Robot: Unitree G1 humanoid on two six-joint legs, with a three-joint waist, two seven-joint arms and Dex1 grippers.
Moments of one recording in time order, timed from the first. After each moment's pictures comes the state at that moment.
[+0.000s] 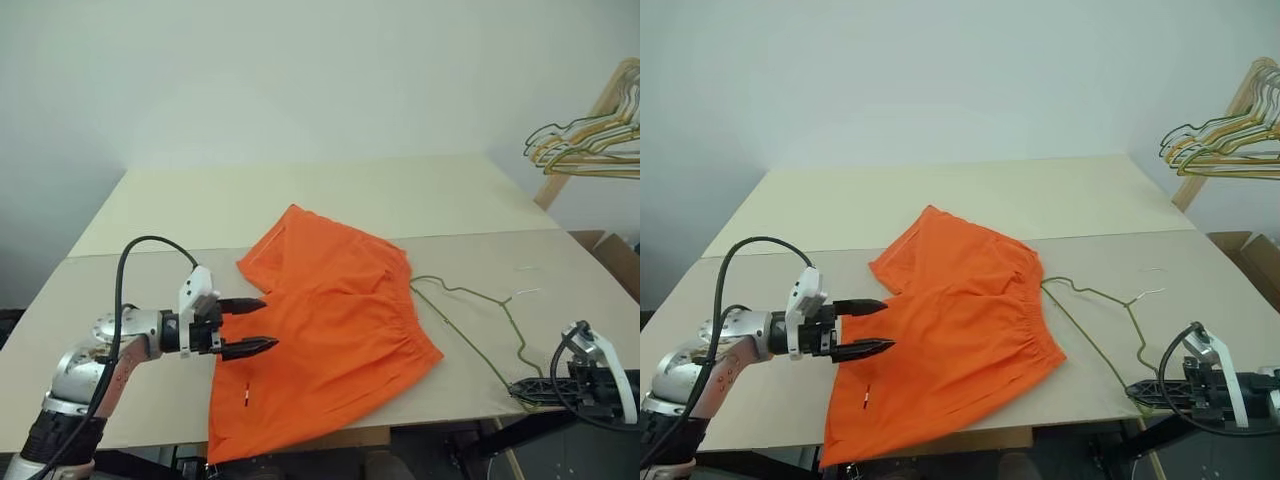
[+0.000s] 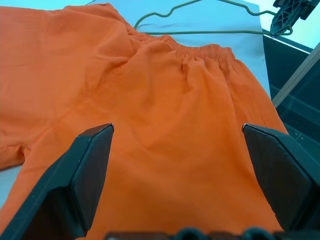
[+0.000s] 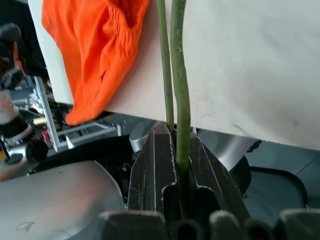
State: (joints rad) left arm -0.12 0.75 0.04 -0.22 -0.57 0.54 -1.13; right arm -0.10 -1.22 -0.05 0.32 0.83 1.48 1.30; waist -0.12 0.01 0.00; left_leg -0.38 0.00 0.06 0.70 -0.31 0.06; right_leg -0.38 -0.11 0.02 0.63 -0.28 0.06
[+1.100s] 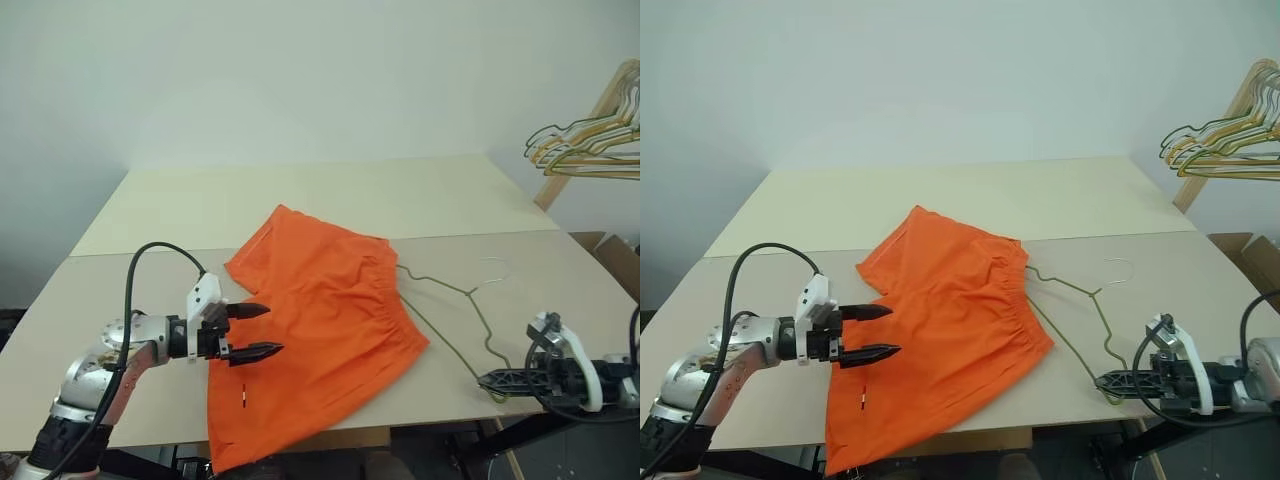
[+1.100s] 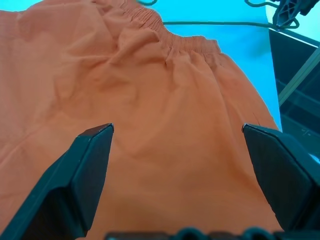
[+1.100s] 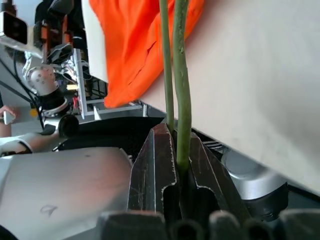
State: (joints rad) left arm -0.10 0.73 0.00 -0.24 -0.53 0.52 -1.09; right arm -0.26 -1.10 0.13 0.32 0.78 1.42 1.44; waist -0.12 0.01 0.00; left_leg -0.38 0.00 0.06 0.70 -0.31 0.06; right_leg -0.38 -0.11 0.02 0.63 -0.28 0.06
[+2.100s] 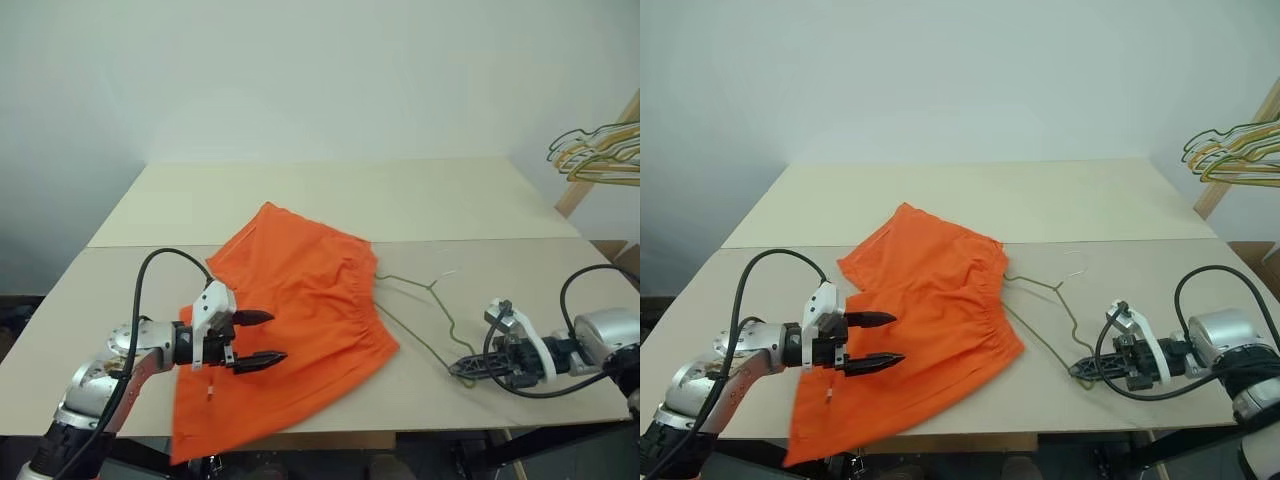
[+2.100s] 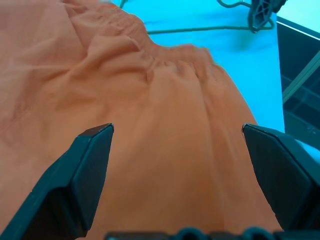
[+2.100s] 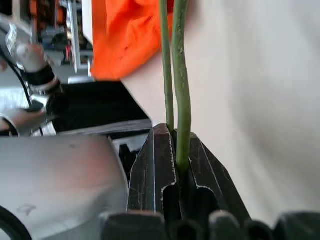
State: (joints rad) left arm -0.08 0.73 -0.02 -0.27 -0.51 0.52 -1.07; right arm -0.53 -1.06 0.59 0.48 0.80 1.18 1.55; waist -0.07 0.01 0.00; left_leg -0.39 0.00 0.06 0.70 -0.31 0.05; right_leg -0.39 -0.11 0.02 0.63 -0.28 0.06
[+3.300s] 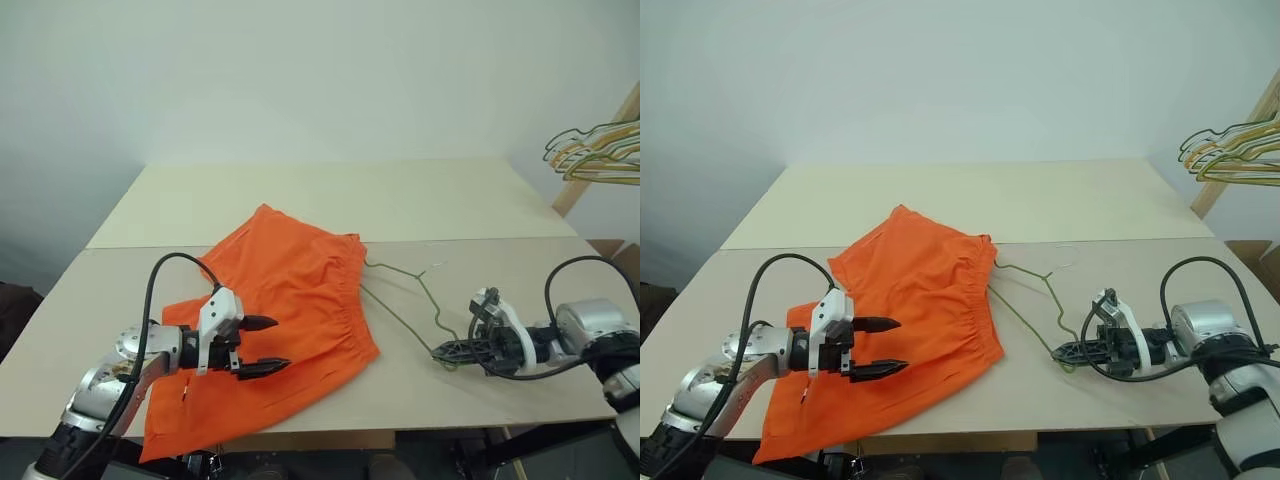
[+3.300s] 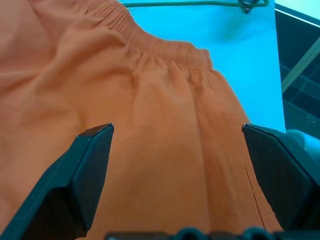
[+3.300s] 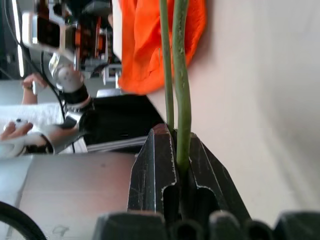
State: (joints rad) left arm -0.07 0.72 -0.06 -0.27 -0.47 0.49 -1.07; right arm -0.63 -0.93 0.52 0.66 0.79 1.25 1.56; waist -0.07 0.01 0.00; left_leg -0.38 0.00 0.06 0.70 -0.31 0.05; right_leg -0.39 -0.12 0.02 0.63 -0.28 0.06
